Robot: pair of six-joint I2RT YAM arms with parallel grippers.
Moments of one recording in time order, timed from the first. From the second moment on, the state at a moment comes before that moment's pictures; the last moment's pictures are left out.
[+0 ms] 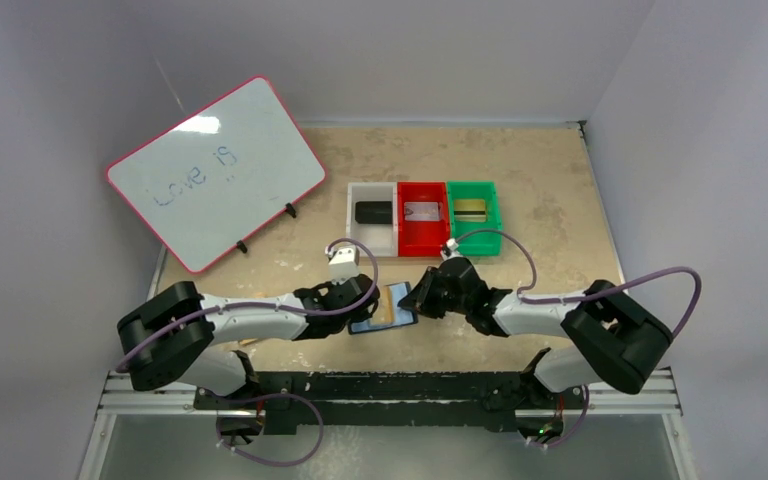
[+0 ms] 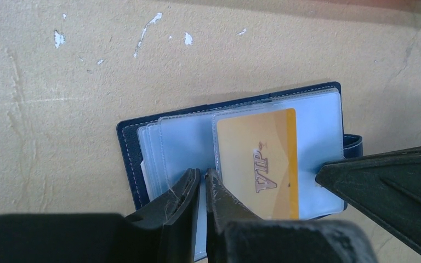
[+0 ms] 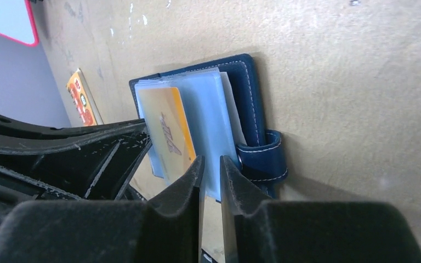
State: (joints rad) left arm -1.05 1.41 0.59 -0.12 -0.50 -1.01; right arm 0.78 1.39 0.38 0.32 -0.09 1.14
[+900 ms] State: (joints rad) left arm -1.05 1.37 0.59 -0.22 -0.53 -0.99; right arm 0.78 1.67 0.44 0.67 -0.34 1.06
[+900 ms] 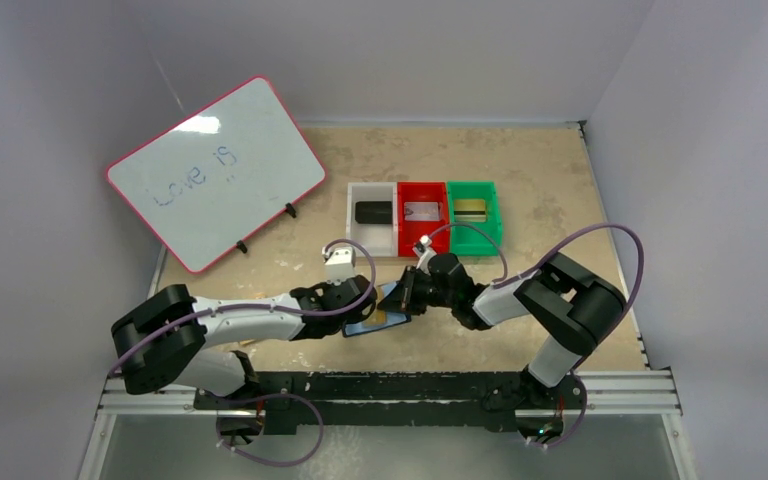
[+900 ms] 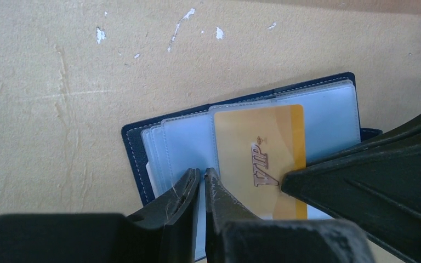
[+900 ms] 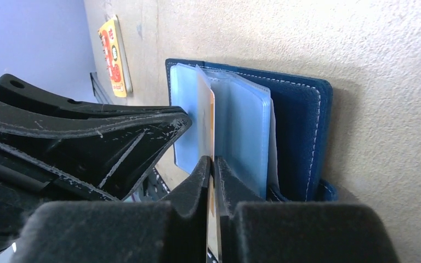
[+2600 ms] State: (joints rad) left arm -1.04 1.21 0.52 -0.29 -0.52 -0.99; right arm 0.79 1.81 0.59 0.63 -0.41 1.03
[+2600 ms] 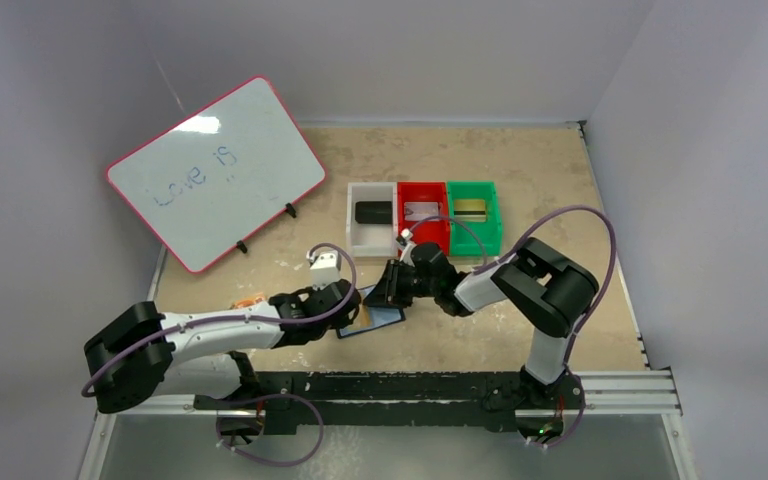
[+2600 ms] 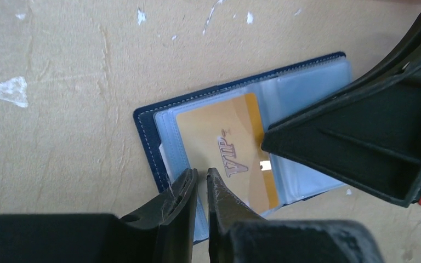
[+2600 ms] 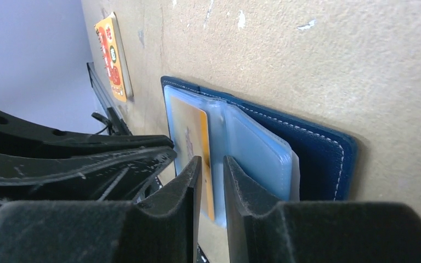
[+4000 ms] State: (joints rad) left arm -1.04 1.23 0.46 -0.18 -0.54 -1.07; right arm 0.74 1.67 0.57 0.46 -0.37 1.00
